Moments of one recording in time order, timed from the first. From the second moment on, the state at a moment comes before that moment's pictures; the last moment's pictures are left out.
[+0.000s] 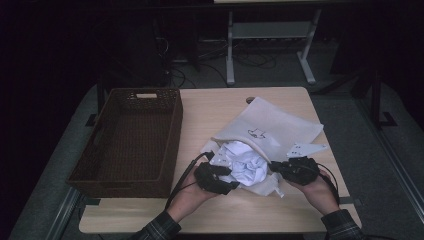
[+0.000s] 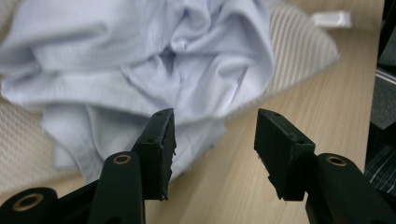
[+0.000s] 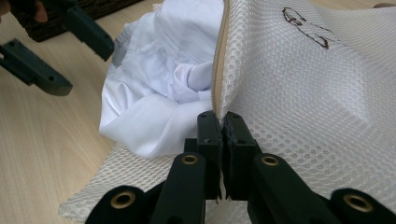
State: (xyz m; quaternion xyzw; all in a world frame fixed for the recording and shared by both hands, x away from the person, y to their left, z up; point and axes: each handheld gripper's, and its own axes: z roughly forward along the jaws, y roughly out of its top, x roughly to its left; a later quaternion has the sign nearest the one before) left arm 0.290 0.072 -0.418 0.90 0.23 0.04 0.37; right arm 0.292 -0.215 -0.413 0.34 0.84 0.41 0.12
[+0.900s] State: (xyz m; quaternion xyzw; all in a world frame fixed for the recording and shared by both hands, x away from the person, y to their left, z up) left arm 0.310 0.055 -0.439 0.90 0.24 0.04 0.37; right arm 0.292 -0.215 -0.414 0.33 0.84 0.41 0.12
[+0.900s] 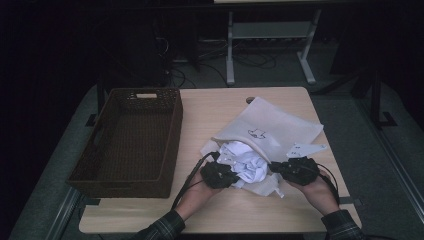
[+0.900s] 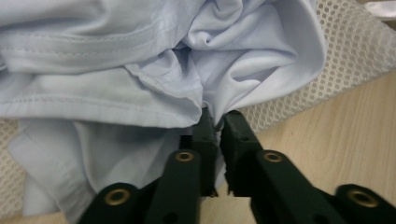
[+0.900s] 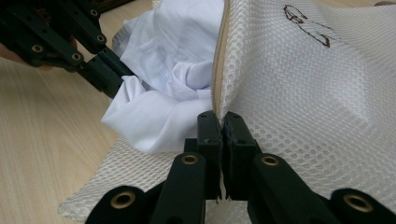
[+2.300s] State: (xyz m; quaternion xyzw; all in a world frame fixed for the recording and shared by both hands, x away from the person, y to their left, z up) left arm 0.359 -0.042 -0.430 0.86 0.25 0.12 0.42; right arm 0.291 -0.222 -0.404 0.34 0.83 0.43 0.12
